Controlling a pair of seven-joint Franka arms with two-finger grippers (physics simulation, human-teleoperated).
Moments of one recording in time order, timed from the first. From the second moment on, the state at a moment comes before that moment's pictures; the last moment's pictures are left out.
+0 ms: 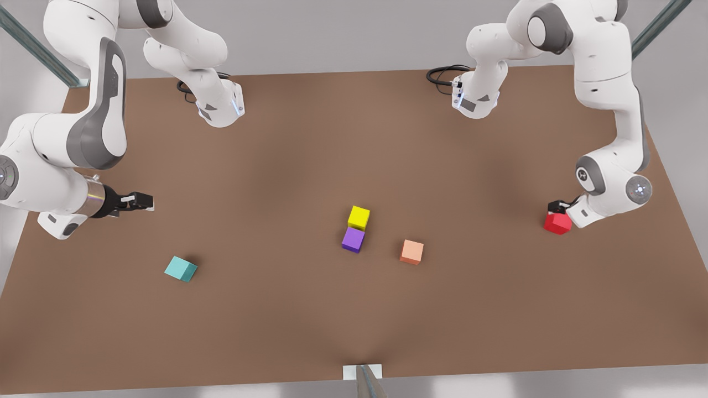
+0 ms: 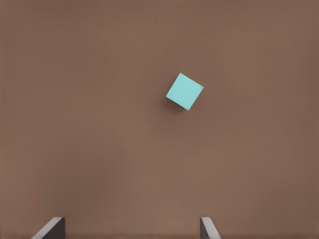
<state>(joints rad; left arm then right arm) -0.03 0.40 0.35 -2.05 -0.10 2.29 0.68 0.06 0.20 -0.13 -1.50 0.06 1.50 -0.20</state>
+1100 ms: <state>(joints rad) -0.03 0.56 0.14 -1.68 -0.23 2.22 1.07 0.05 0.21 -0.13 -1.51 0.06 1.50 -0.22</state>
